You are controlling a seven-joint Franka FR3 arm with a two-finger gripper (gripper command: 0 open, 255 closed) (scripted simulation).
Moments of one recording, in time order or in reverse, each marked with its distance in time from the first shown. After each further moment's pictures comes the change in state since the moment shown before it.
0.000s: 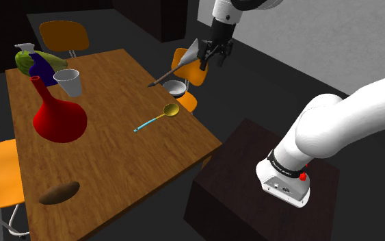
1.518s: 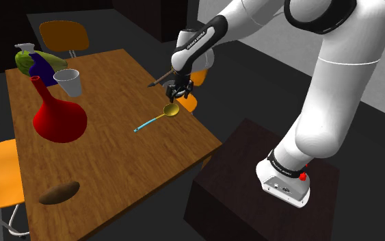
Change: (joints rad) arm 0.005 0.829 -0.005 0.220 0.102 0.572 -0.106
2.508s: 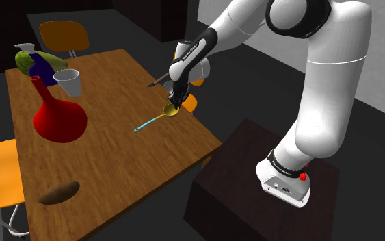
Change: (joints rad) arm -0.009 0.118 0.014 0.028 0.025 0.090 -0.025
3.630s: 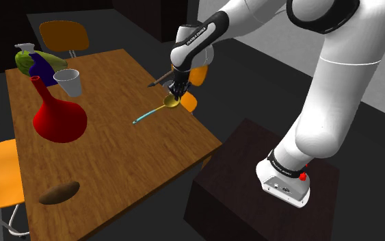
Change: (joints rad) arm 0.010 -0.133 -0.018 -0.003 -0.033 -0.129 0.033
